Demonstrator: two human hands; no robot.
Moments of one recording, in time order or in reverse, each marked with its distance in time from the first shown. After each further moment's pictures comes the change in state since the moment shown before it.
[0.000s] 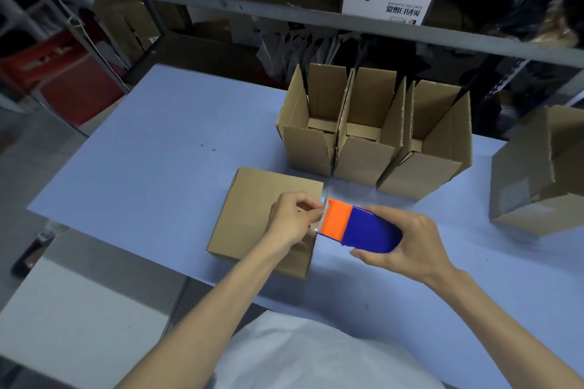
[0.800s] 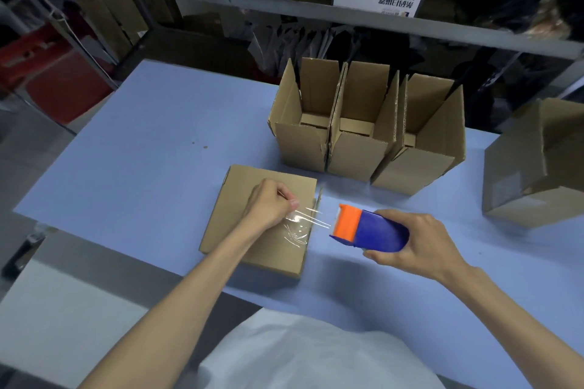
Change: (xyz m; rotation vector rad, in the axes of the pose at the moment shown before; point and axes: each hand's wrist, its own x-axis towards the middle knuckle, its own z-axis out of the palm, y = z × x) left_hand 0.042 -0.016 -0.023 0.235 -0.004 0.041; right_hand -0.009 0.035 -0.007 -0.140 -0.112 0.182
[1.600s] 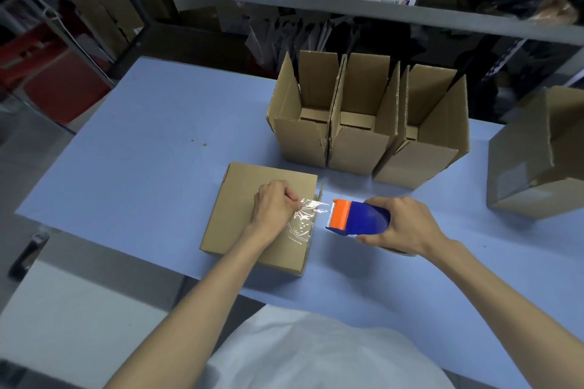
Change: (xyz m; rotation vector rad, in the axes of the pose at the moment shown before) left_hand 0.006 -0.011 0.023 0.152 0.091 0.050; right_hand 0.035 0.016 0.025 -0.070 -0.144 -0.029
